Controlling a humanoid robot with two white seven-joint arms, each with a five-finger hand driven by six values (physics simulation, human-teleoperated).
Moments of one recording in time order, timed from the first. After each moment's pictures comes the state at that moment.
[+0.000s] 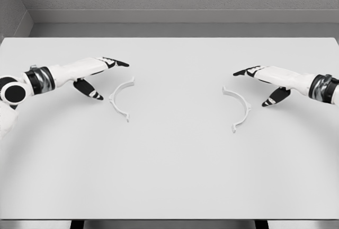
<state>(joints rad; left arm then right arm) -0.68 0.51 -0.50 -0.99 -0.32 -0.61 -0.57 -0.61 -0.61 0.42 -1.05 0.36 -0.61 0.61</state>
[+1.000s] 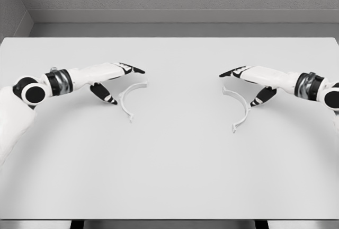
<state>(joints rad) -0.70 0.44 -0.55 -0.98 -0.36 -0.61 -0.57 -0.64 -0.57 0.49 -1.05 0.36 -0.61 0.61</state>
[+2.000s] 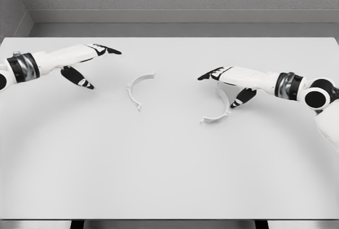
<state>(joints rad) -0.75 0.64 -0.60 -1.05 -0.18 -0.61 -0.57 -0.64 -0.52 0.54 -1.13 0.35 -0.61 0.61</state>
